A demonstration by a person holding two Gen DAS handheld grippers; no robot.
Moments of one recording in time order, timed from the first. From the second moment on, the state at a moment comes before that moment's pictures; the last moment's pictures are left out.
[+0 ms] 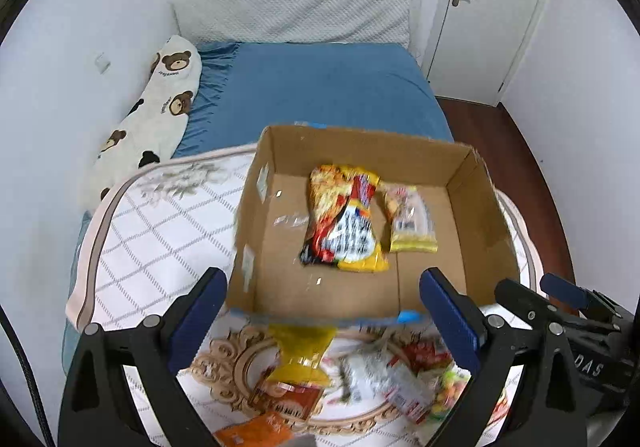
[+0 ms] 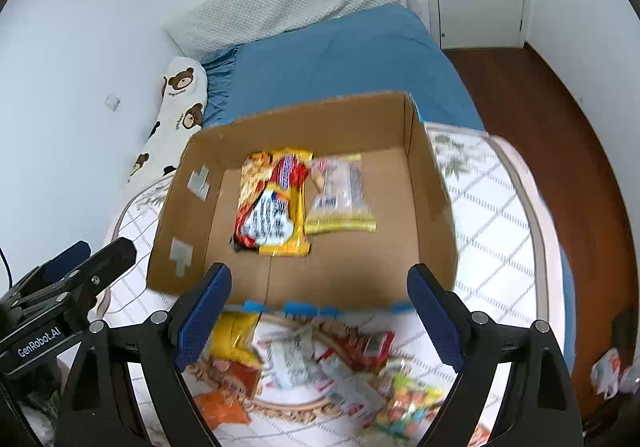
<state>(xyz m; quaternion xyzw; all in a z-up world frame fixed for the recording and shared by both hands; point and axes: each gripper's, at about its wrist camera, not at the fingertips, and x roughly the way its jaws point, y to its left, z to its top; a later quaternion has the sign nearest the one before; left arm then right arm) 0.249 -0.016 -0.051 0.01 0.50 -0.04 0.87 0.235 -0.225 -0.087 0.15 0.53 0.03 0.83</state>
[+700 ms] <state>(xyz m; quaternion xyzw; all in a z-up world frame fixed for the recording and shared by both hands) 0.089 0.024 -0.315 0.32 0.67 -0.10 0.66 0.067 -0.211 -0.277 0.10 0.72 0.00 0.68</state>
